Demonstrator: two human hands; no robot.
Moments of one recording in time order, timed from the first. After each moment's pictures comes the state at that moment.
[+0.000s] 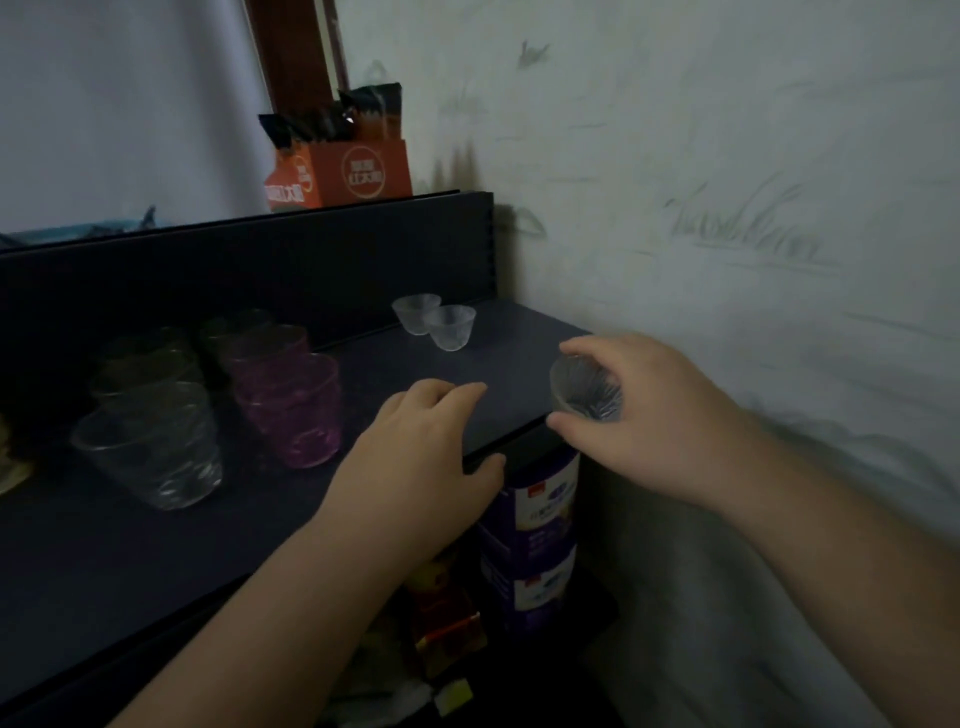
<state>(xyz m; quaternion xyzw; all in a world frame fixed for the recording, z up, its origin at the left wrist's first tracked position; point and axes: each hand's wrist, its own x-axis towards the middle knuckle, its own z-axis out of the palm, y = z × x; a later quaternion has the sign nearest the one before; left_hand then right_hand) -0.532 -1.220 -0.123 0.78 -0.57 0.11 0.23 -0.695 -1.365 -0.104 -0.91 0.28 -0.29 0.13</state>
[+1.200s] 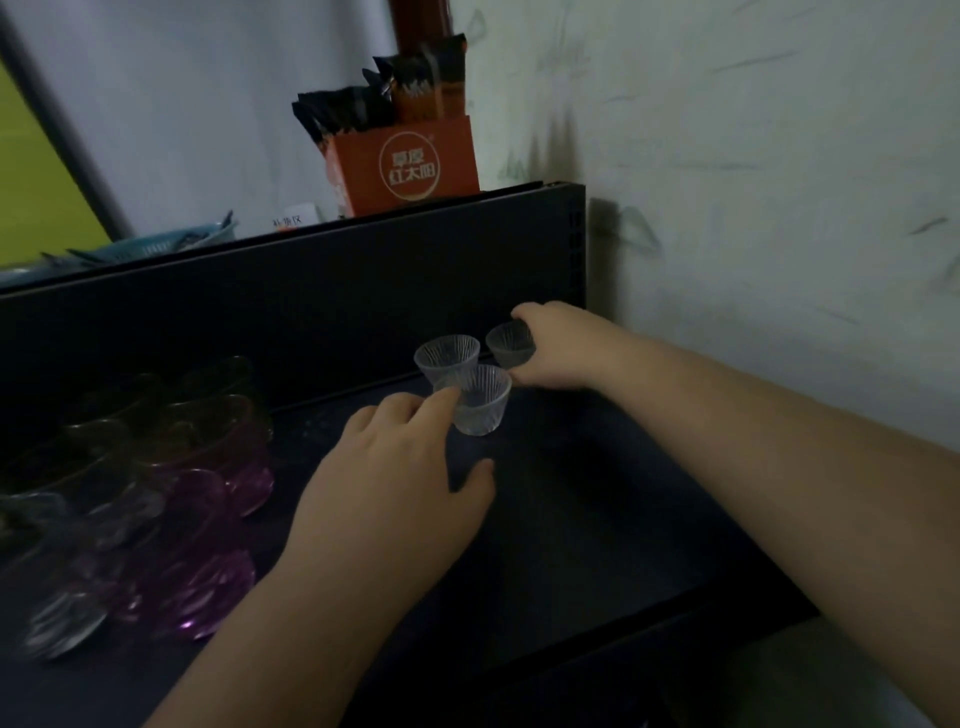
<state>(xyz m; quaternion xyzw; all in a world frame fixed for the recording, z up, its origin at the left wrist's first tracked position) -0.471 -1.358 -0.103 0.90 -0.38 0.18 0.14 -0.431 -1.597 -0.096 -0.97 0.14 -0.10 0.14</state>
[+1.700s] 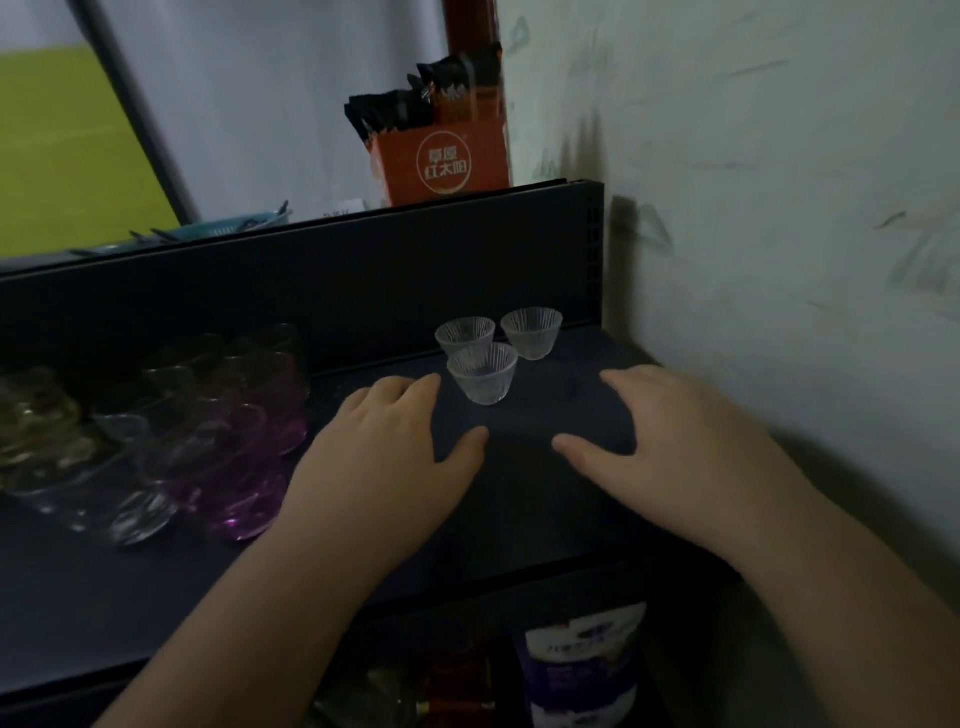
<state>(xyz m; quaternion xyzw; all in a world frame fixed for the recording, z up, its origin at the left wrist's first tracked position) -0.506 -1.344 -0.101 0.93 -0.30 0.17 0.12 -0.610 -1.539 -0.111 -0.96 0.17 -0.19 0.14</state>
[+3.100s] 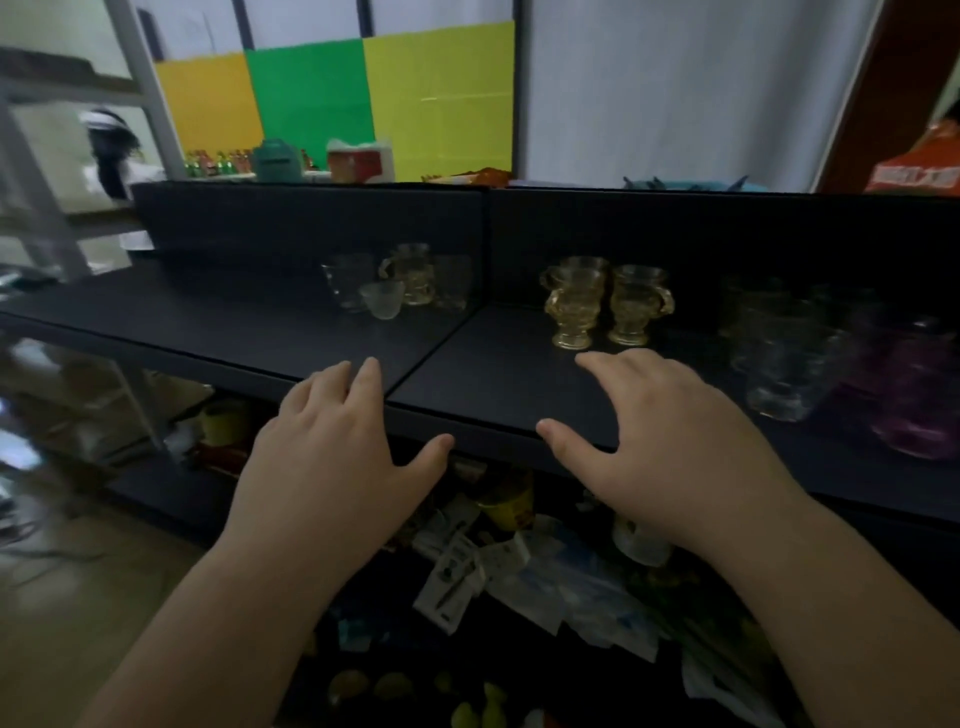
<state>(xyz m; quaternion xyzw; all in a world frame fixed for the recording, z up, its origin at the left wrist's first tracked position) -0.551 -0.791 -0.110 0.98 0.01 0.21 0.06 -0.532 -1.026 -0.093 -0.97 -0.13 -0.17 0.10</state>
